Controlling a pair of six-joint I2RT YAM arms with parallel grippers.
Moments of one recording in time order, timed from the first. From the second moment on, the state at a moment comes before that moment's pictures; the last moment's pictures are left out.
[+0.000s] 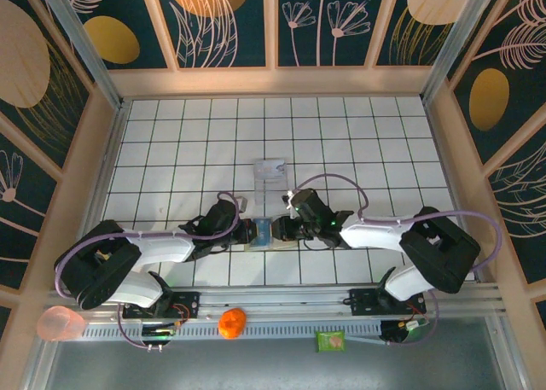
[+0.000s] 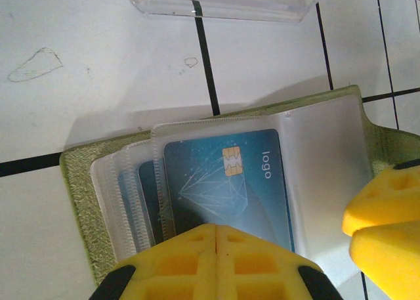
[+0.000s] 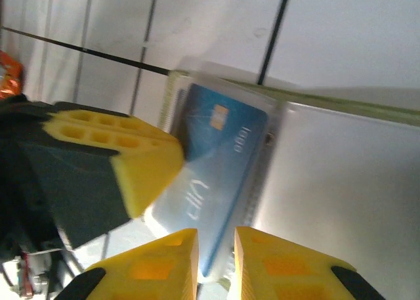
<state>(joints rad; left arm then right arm) -0.79 1.40 0.38 0.26 0.16 -0.82 0.90 1.47 0.58 0.12 -0.30 0.78</state>
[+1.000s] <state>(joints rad) -0.80 1.29 0.34 0.23 0.12 -0.83 0.88 1.59 0.62 0.15 -0.35 0.86</state>
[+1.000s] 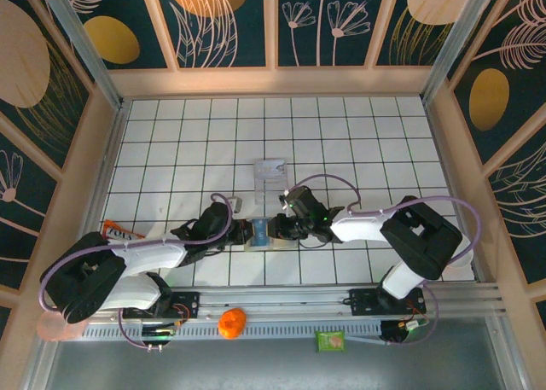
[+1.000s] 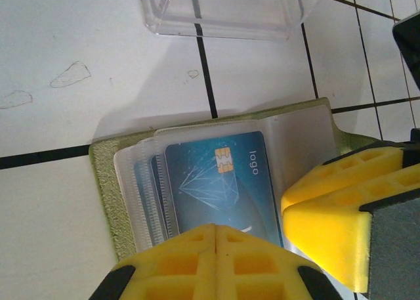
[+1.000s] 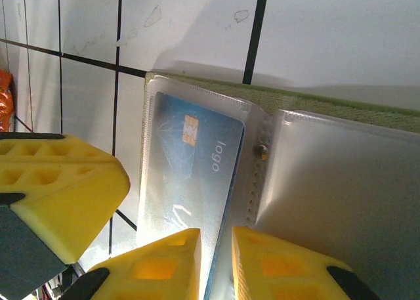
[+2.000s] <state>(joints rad) -0.79 1.34 0.34 0.23 0.12 -0.84 0.88 1.62 0.61 0.19 -0.38 0.86</state>
